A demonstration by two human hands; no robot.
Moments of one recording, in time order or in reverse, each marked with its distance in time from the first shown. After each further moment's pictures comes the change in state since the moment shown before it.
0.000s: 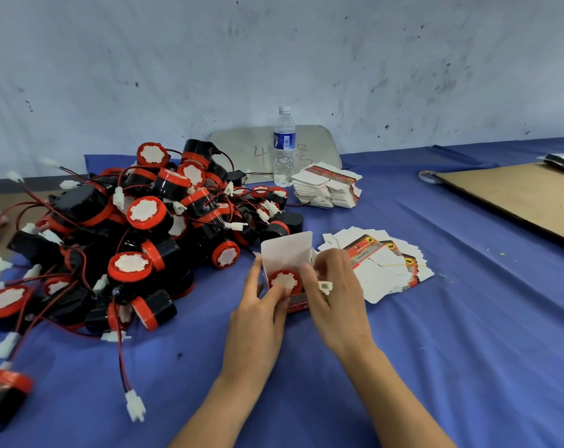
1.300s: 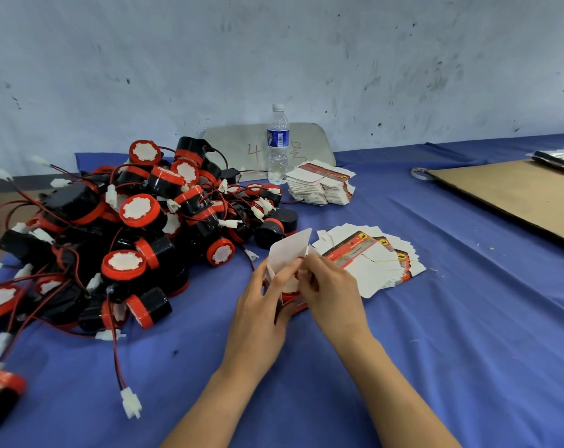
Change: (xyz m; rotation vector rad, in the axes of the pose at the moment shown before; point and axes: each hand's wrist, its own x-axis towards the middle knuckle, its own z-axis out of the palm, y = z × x) left_hand 0.002 0.000 0.003 -0.074 -0.112 0.091; right_hand 0.008 0.008 -0.002 -0.253 -0.026 -0.197
